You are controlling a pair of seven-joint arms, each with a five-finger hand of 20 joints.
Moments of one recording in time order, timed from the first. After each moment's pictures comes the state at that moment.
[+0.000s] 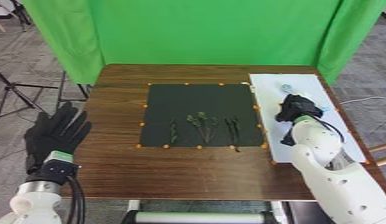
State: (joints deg) left arm 132.7 -48.7 -97.7 -124.2 6.4 15.3 28.1; right arm -84.1 -57.7 72.7 -97.3 -137.6 -11.6 34.6
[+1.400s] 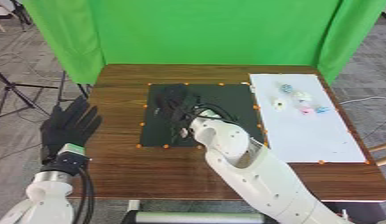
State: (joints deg) left arm 123.5 -47.5 -90.9 -119.0 8.0 14.4 27.3; right arm -67.2 -74.4 42.5 -92.4 -146.6 -1.0 5.1
